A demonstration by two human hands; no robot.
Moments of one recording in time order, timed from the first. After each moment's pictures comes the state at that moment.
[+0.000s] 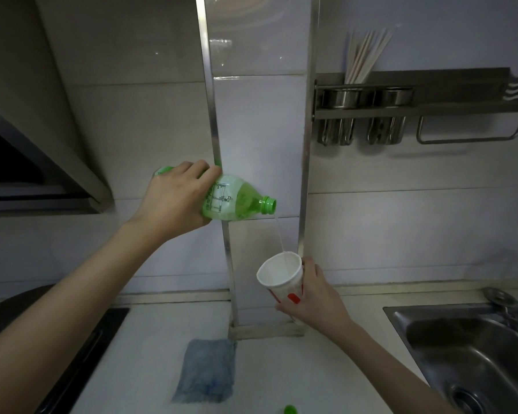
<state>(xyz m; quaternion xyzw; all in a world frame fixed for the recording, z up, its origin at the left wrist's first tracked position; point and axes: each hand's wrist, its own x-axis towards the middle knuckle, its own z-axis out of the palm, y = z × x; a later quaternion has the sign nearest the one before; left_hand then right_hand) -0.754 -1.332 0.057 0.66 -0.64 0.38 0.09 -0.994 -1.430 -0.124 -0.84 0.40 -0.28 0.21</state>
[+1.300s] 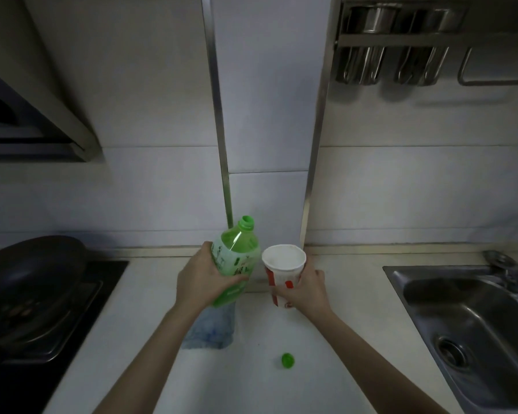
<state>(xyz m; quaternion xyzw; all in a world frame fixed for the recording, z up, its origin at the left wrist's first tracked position) -0.778 -1.327 -0.181 0.82 -0.44 -0.10 0.35 -0.973 -1.431 -0.222 -0.74 0.49 -0.29 0.36</state>
